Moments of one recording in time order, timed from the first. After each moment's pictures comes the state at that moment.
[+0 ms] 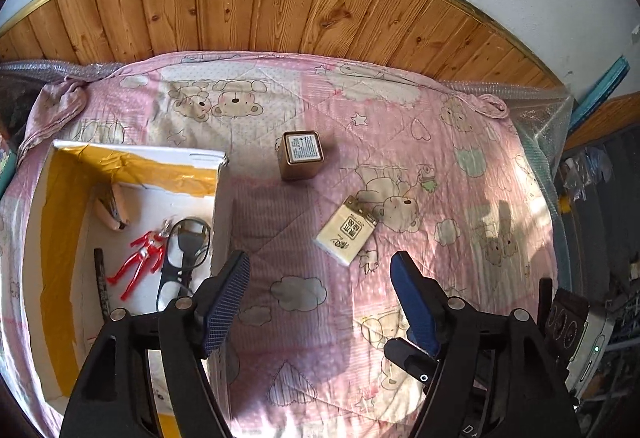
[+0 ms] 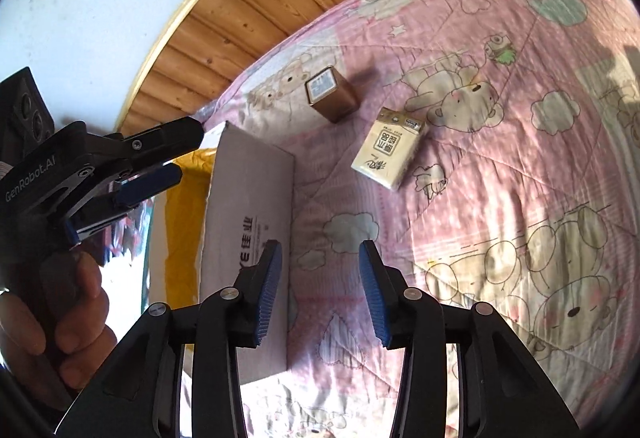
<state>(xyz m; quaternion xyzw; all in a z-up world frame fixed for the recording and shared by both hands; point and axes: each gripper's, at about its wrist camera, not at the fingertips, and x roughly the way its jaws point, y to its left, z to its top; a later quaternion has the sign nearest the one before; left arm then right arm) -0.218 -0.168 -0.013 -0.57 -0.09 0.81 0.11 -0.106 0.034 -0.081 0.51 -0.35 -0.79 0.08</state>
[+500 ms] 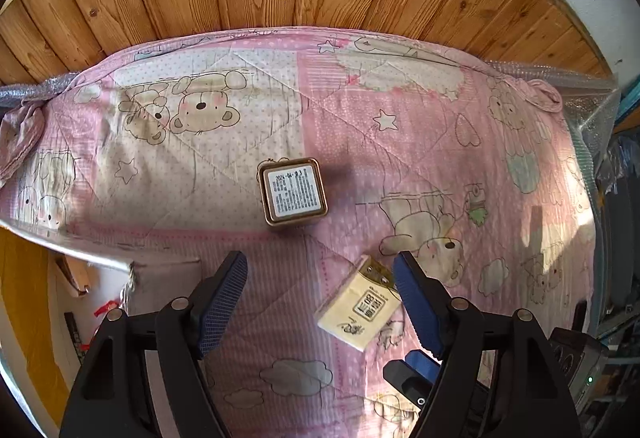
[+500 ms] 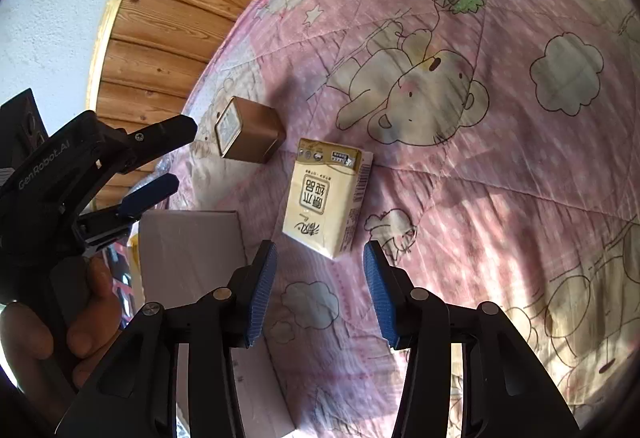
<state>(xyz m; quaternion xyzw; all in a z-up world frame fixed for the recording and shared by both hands) -0.323 -0.126 -0.093 -0.61 -0.05 0.79 0.08 -0.163 0.077 -0.166 0.52 -0.44 -0.73 0.02</state>
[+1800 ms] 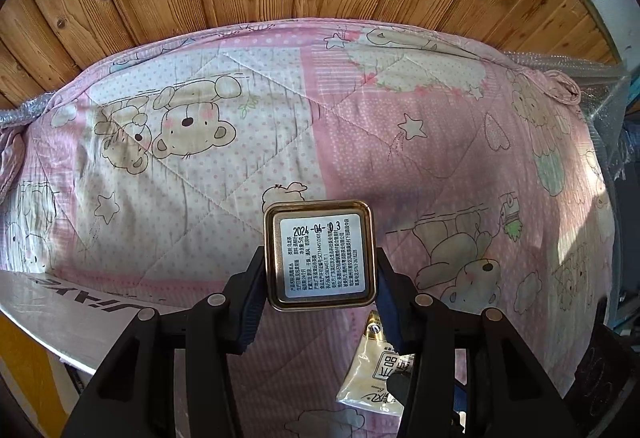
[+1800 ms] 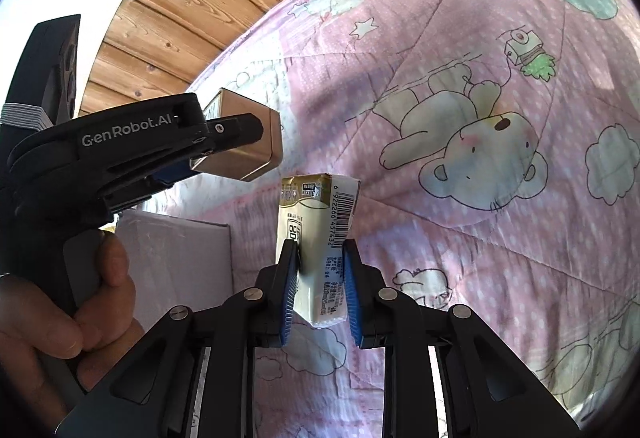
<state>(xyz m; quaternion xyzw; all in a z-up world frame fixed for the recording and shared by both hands) -0.346 -0.131 -0.122 -0.61 -0.03 0.79 0.10 -0.200 0.044 -0.151 0.52 -0.34 -0.78 0.03</state>
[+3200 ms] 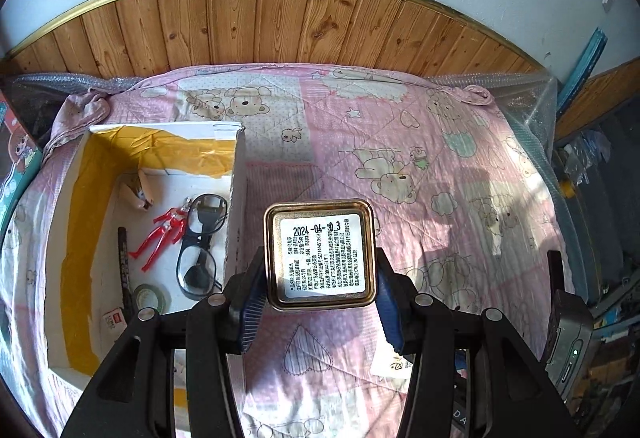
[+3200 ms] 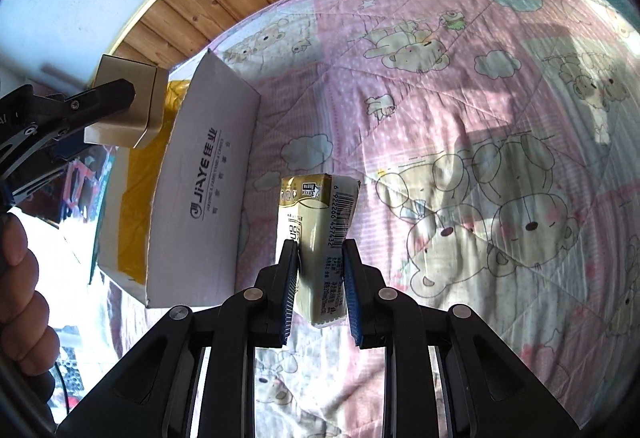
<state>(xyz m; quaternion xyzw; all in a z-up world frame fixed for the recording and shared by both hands) -0.122 -0.182 0.011 -0.51 -0.06 0.85 0.11 -0.006 -0.002 -0.069 0.54 -0.24 -0.81 0.04</state>
